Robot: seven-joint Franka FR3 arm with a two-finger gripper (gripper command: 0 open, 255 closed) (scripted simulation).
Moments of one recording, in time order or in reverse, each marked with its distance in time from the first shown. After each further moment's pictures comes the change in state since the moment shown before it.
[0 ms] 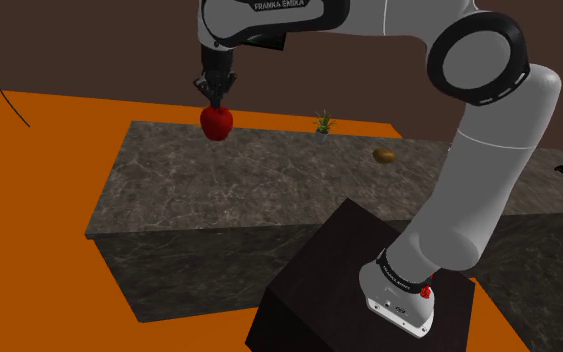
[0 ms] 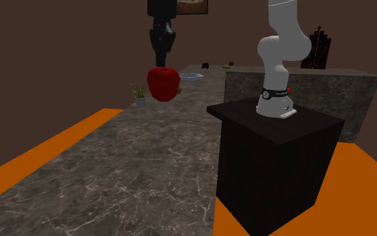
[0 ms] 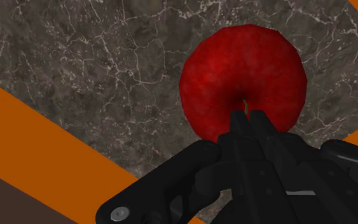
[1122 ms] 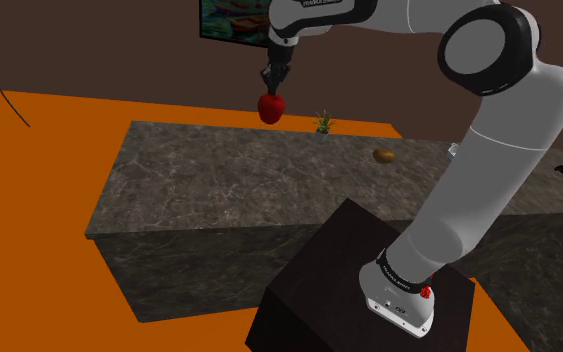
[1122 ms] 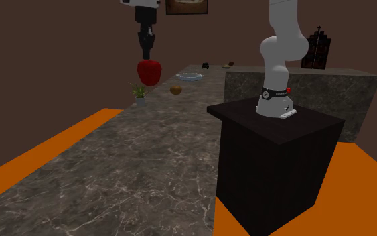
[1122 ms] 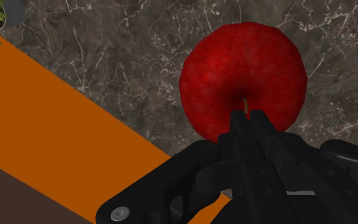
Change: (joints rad) arm -0.242 -0.079 -0.134 -0.112 0.070 0.060 -0.388
